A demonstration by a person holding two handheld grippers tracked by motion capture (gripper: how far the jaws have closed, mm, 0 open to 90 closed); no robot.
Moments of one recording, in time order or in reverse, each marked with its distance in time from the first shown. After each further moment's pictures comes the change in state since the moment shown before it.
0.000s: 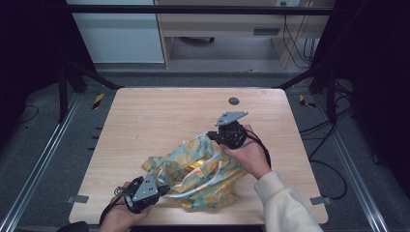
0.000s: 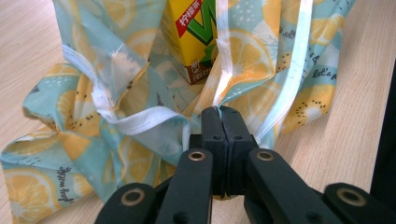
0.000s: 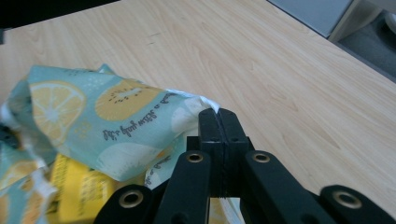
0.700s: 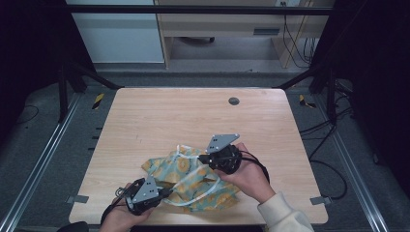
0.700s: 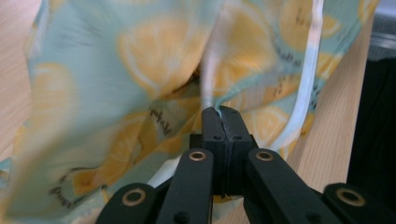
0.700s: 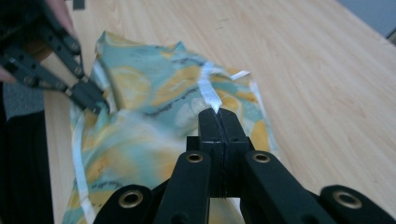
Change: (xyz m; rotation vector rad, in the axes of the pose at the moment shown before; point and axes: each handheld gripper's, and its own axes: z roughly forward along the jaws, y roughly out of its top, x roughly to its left) left arm -0.005 0.001 0.002 0.005 -0.056 0.024; right arm 0.064 -0.010 -0.022 0.028 0.118 -0.129
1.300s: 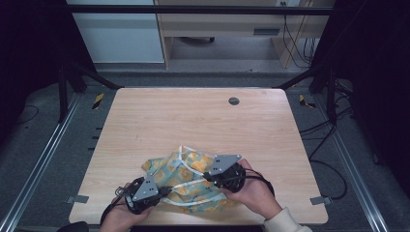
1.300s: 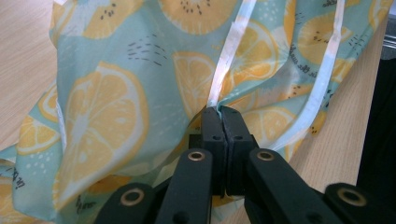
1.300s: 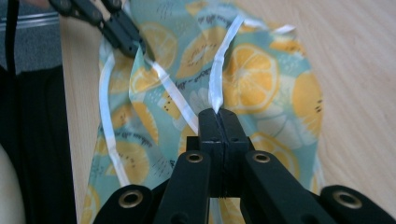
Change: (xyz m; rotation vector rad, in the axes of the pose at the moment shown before) left arm 0.004 -0.002 0.000 -0.019 0.013 -0.045; right arm 0.027 -0.038 0.001 0.051 0.032 -0.081
